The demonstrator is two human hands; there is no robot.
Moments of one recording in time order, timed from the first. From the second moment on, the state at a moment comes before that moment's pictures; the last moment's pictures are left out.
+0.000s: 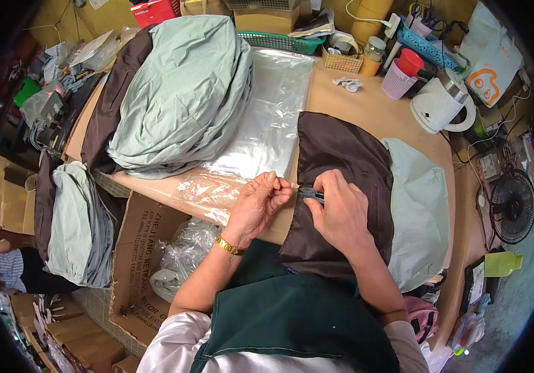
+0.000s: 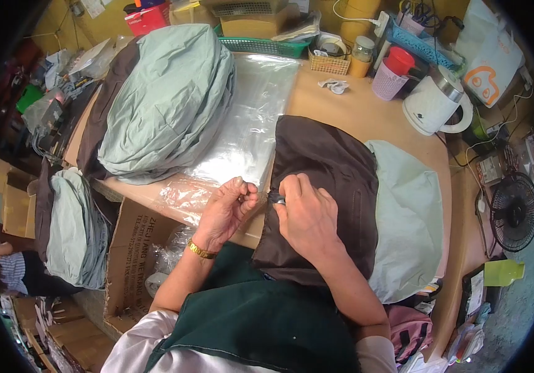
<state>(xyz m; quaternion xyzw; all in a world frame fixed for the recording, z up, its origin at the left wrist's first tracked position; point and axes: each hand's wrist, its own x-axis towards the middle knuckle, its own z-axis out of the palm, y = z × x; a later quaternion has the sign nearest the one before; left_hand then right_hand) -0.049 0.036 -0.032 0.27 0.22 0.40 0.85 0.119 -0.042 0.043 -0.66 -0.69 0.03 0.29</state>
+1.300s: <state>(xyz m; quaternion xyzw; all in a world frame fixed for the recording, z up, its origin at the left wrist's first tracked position) -0.045 0.051 -0.023 0.77 0.33 0.15 0.52 0.179 -0.041 -0.073 -0.66 -0.48 0.04 0.57</state>
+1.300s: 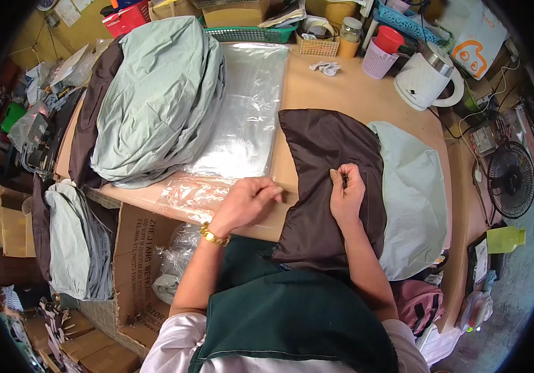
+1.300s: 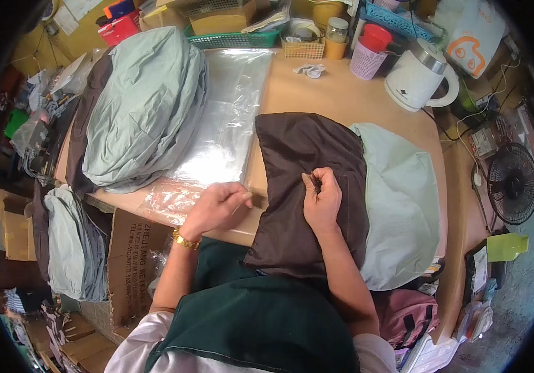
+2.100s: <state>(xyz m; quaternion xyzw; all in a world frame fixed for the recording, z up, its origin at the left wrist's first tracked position) -0.066 0.040 -0.011 0.51 0.41 0.35 0.67 0.174 -0.045 -0.068 -0.61 -0.47 0.04 0.64</state>
